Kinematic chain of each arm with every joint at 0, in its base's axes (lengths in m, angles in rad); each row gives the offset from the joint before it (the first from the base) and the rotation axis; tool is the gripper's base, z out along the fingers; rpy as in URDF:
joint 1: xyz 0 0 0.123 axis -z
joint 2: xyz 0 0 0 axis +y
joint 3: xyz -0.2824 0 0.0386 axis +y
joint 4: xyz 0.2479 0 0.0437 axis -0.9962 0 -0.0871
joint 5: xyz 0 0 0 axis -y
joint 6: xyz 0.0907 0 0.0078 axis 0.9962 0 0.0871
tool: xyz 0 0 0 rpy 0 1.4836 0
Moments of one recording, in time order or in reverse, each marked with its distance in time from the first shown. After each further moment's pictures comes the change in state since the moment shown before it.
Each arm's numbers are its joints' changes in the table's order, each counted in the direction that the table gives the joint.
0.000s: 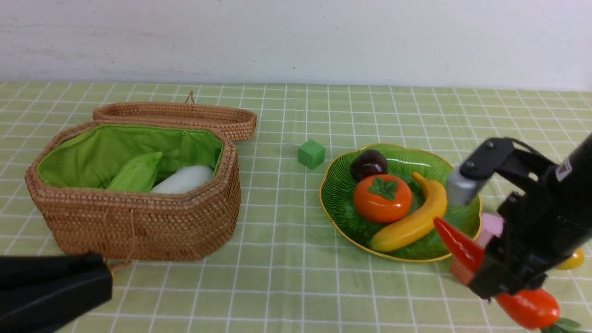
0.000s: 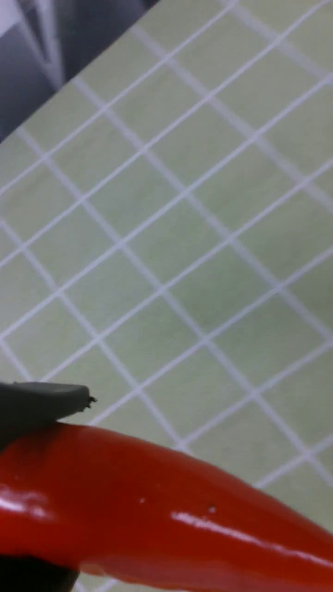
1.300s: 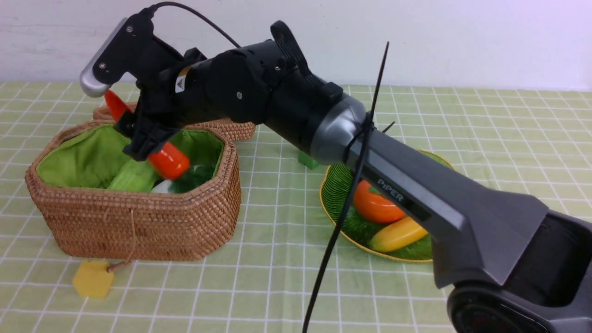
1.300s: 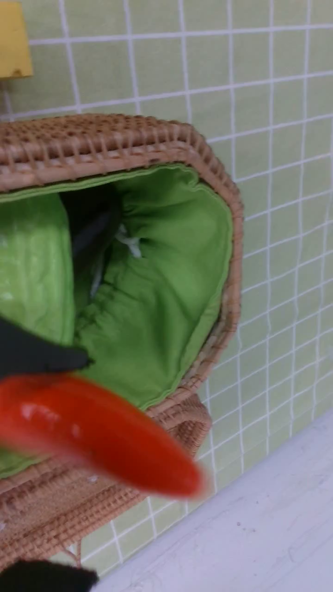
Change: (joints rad) right arm -0.458 0.990 -1.335 0.078 0.502 -0.055; left arm 0.000 -0.003 0.000 -1.128 -0.042 -1.212
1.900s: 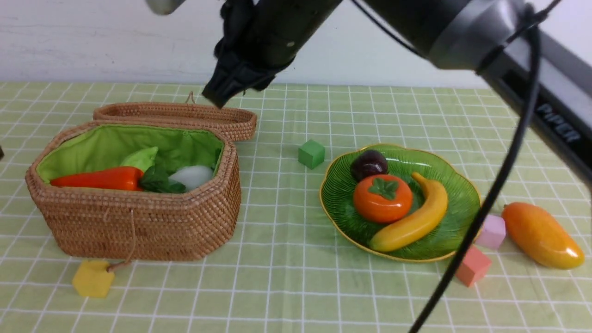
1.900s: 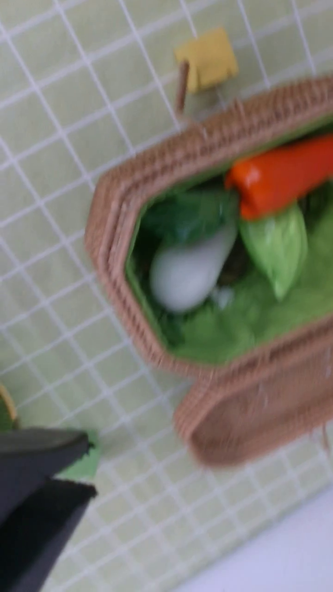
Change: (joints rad) right arm 0.000 -0.330 0.015 0.359 -0.630 0.389; left arm 0.000 0.000 0.000 0.379 0.091 0.220
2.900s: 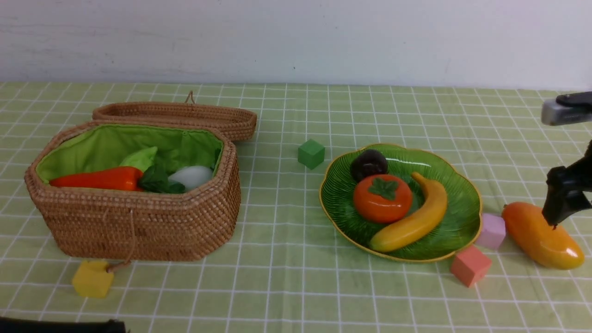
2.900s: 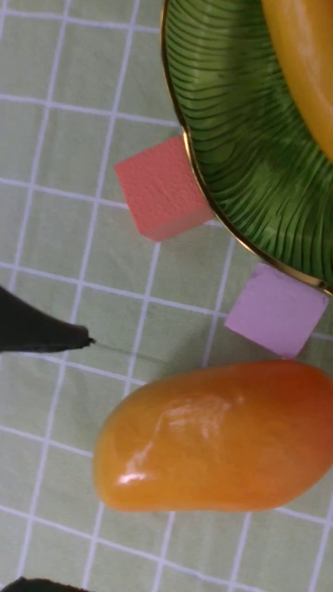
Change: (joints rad) right arm 0.892 -0.395 1.141 -0.232 0.199 -0.071; left arm 0.000 0.002 0.000 1.052 -0.161 1.121
